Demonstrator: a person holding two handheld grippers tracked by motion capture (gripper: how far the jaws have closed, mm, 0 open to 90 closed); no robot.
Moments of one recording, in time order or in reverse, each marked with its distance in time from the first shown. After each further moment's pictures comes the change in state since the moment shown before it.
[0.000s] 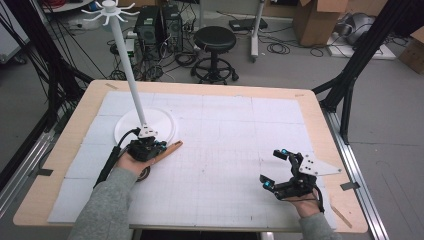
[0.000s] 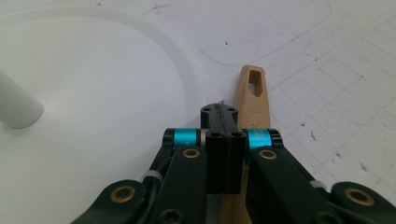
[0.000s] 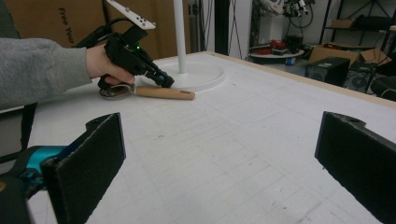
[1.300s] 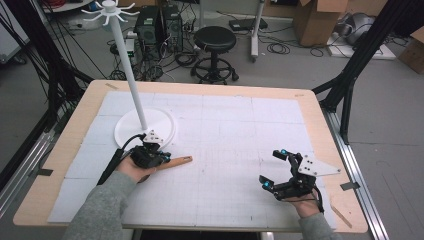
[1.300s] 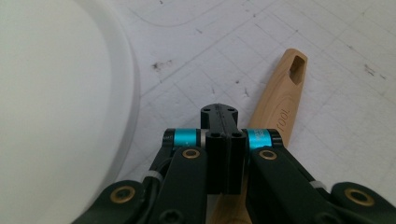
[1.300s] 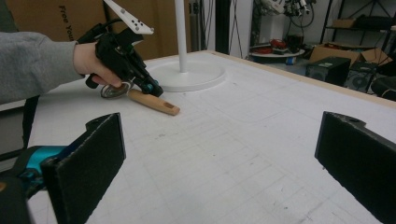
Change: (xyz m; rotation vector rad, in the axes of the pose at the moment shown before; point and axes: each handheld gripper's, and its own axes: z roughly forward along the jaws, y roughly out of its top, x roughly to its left) left arm -0.018 -0.002 -0.006 0.130 -0.139 0.042; right arm 0.001 0.000 0.001 0.008 0.001 -0.010
